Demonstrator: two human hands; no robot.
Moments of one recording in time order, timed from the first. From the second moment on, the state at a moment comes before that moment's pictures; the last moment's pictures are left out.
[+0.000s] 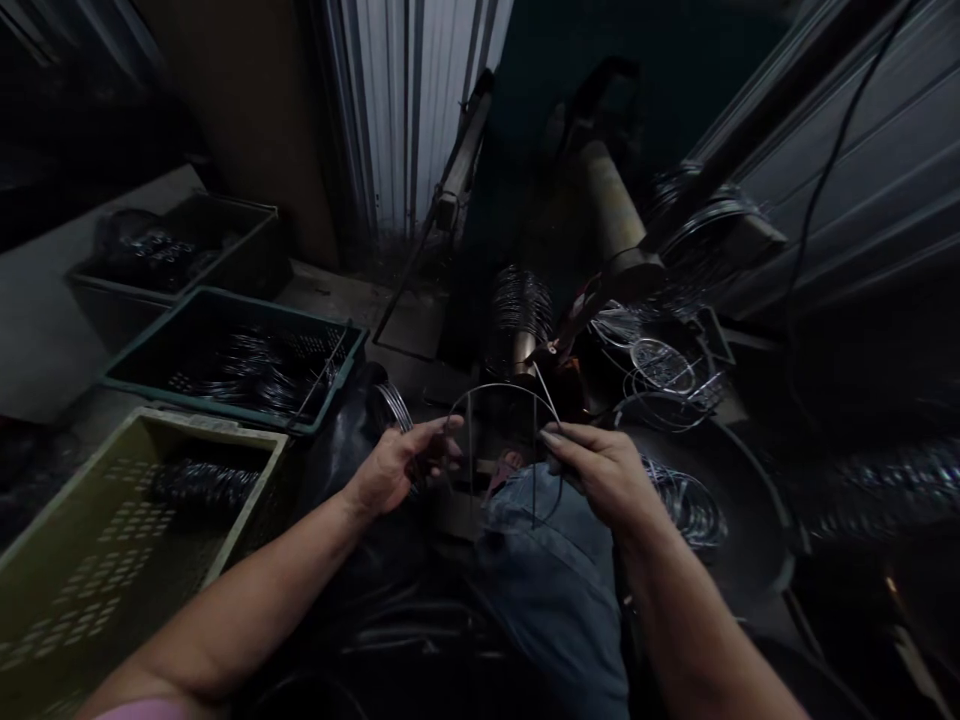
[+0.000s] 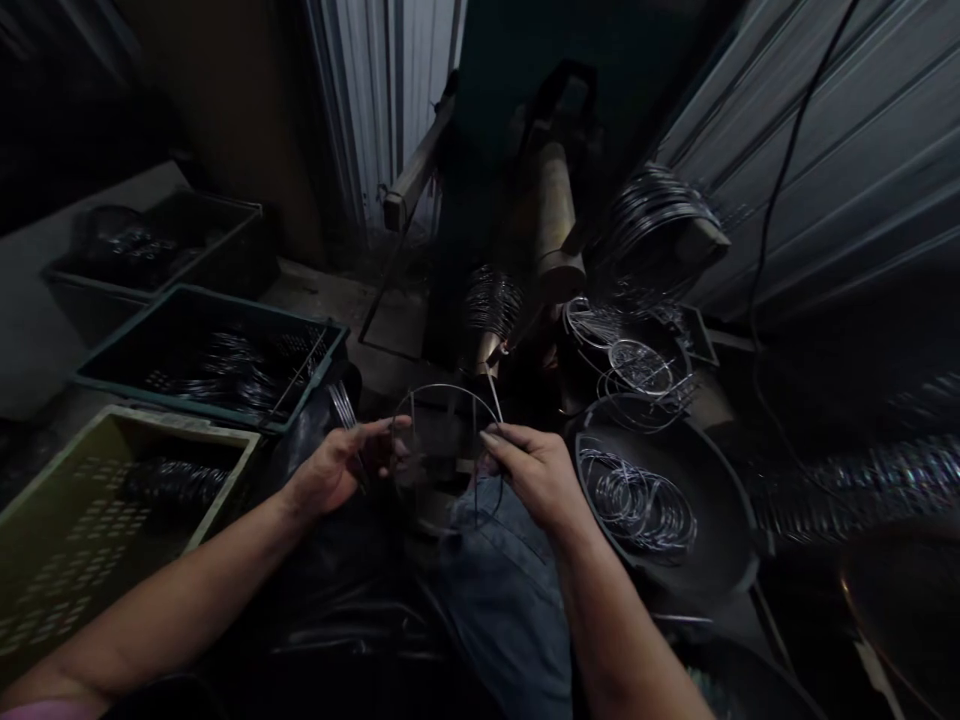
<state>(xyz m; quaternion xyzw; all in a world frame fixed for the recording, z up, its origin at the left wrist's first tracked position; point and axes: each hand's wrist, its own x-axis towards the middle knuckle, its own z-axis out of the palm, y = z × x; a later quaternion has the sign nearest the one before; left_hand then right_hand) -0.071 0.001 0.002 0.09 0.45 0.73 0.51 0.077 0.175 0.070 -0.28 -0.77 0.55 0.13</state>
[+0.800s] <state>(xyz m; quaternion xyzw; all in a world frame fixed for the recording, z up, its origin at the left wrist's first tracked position) -0.081 0.072 0.034 0.08 0.54 0.72 0.43 0.045 0.237 0.061 -0.37 -0.67 0.60 0.22</state>
